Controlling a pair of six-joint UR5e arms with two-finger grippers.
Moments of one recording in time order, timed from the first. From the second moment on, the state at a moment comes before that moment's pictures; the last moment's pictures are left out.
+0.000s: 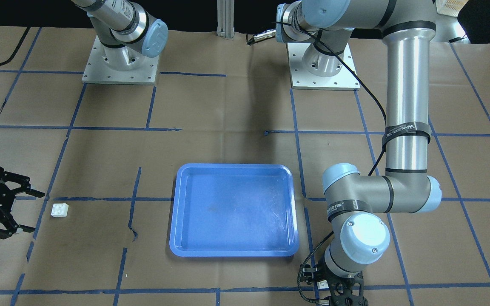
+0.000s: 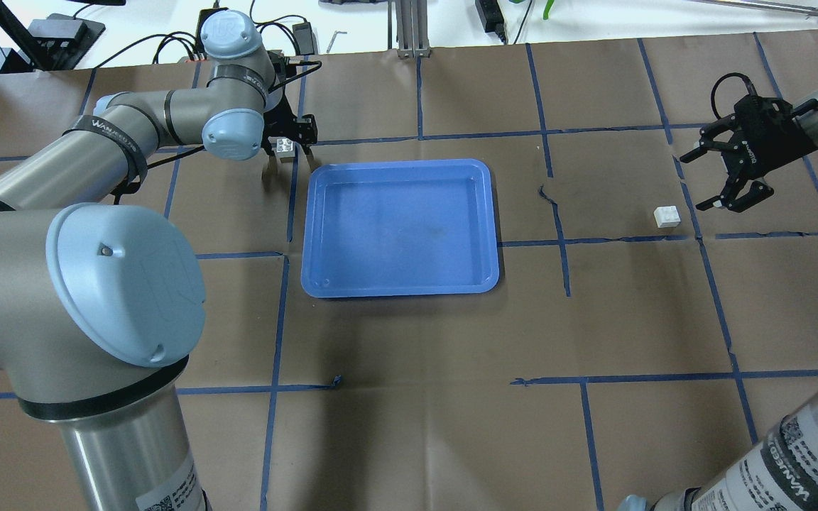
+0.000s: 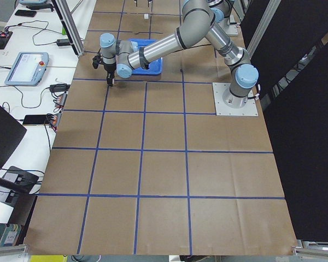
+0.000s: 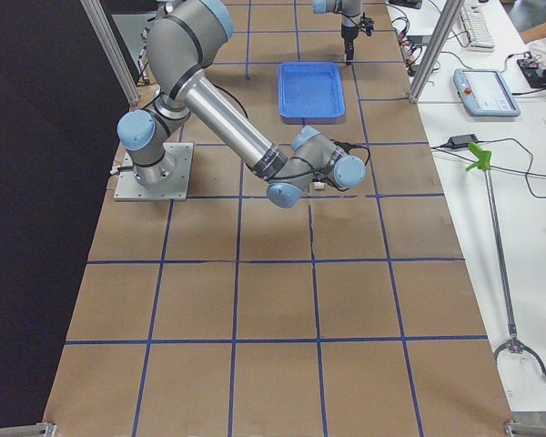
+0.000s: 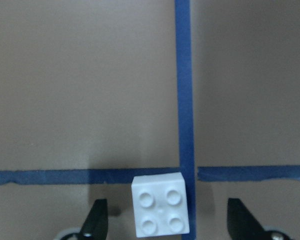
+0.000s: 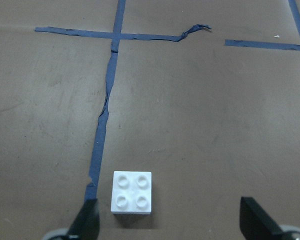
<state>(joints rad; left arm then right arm) -1.56 -2.37 -1.31 -0.90 1.60 0.03 1.01 -1.01 1.59 -1.79 -1.06 -2.30</state>
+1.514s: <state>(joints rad) -1.67 -2.08 -1.67 -0.86 1.59 0.56 1.01 -0.97 1.63 -1.79 -1.07 -2.33</state>
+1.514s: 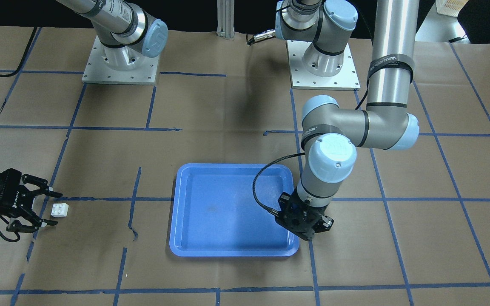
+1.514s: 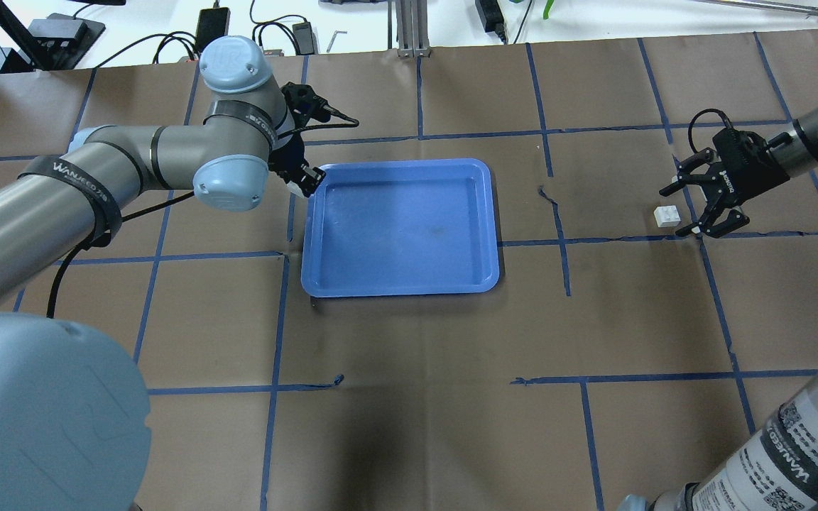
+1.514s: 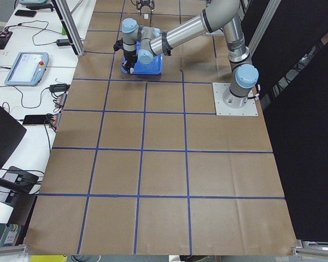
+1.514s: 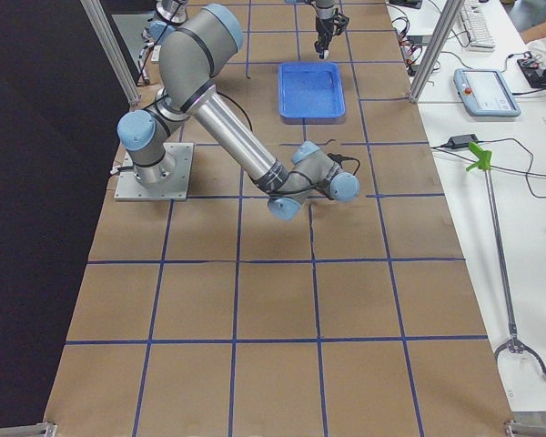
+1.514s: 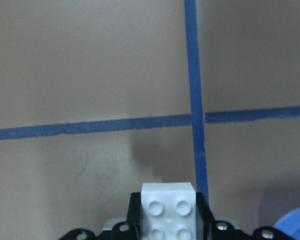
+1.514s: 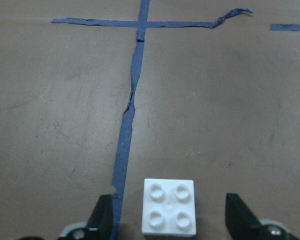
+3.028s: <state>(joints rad) -1.91 -2.13 -1.70 -0.83 1.57 1.24 1.04 -1.18 1.67 -1.72 -1.04 -2.25</state>
